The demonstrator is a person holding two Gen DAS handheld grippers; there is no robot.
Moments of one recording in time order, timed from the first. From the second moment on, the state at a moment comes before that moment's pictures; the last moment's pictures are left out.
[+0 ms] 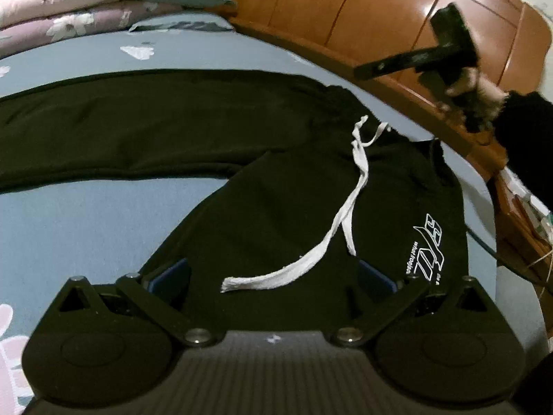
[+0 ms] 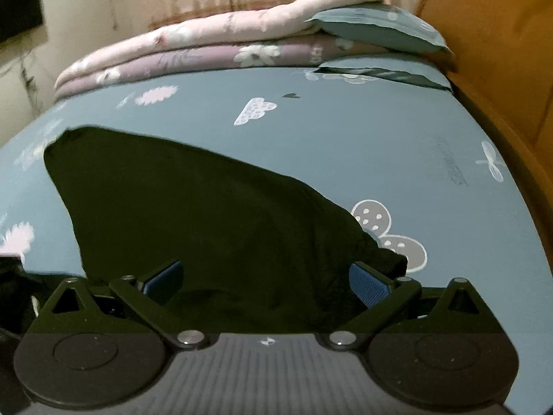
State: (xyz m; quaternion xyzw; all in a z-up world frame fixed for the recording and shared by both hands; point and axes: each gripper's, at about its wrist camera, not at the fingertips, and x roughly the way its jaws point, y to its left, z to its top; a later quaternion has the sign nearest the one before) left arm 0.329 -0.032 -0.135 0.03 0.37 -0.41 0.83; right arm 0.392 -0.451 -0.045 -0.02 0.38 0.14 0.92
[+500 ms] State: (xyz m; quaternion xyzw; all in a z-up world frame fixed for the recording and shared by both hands) left arm 0.344 -0.058 -0.110 0.10 0.38 -0.35 0.85; right arm 0.435 -0.494 -0.062 -0.06 0.37 0.13 0.92
